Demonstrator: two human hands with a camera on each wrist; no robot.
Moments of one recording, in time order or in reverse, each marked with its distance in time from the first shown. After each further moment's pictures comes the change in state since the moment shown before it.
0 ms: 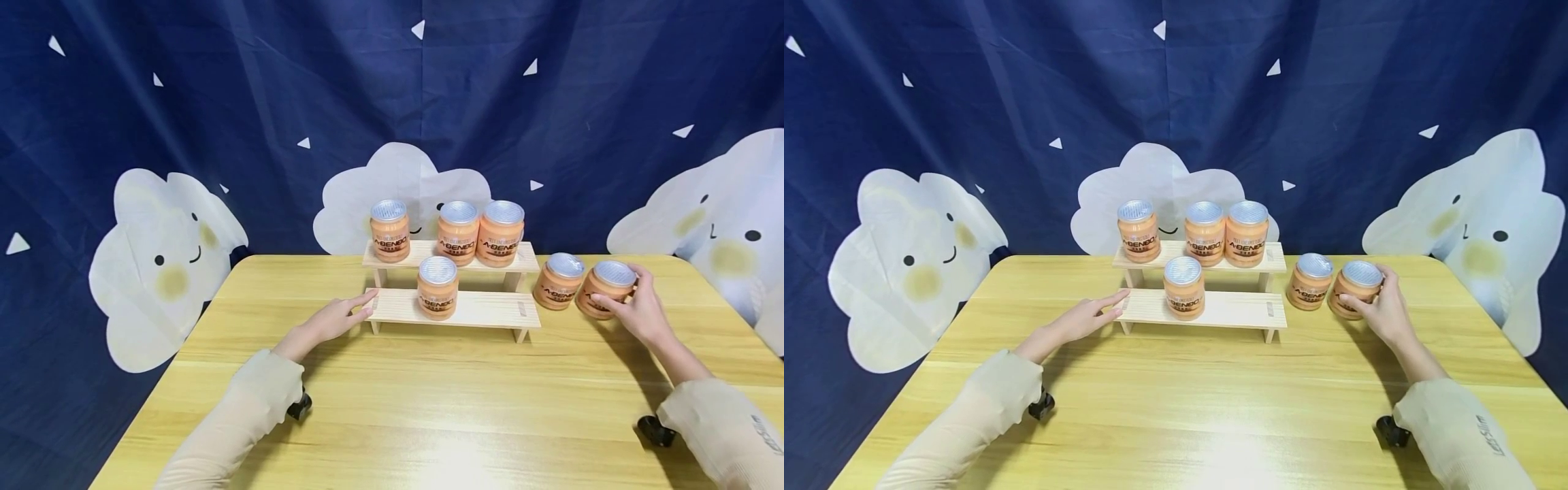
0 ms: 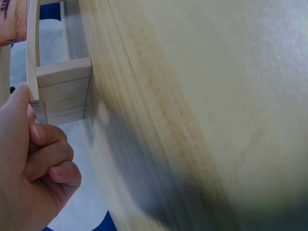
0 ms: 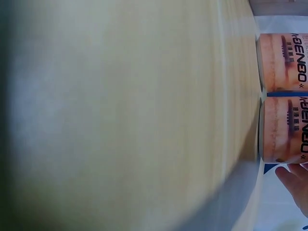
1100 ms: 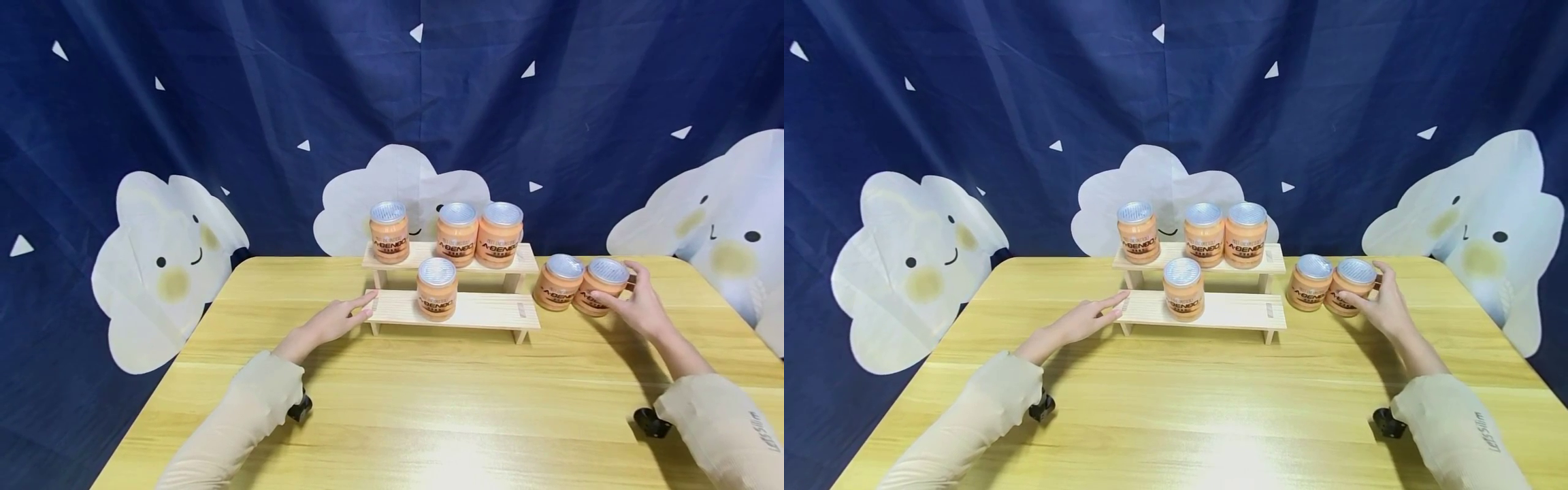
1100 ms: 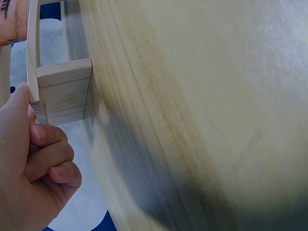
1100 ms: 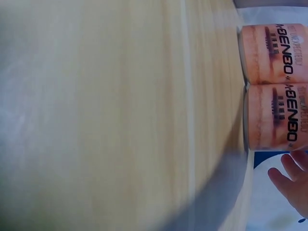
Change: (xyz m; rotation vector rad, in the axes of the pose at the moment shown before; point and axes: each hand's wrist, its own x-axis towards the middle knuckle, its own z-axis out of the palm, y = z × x) left_hand -0.001 0.004 -0.001 0.019 0.000 -0.016; right_hand 0.008 -0.002 -0.006 0.094 -0.122 0.017
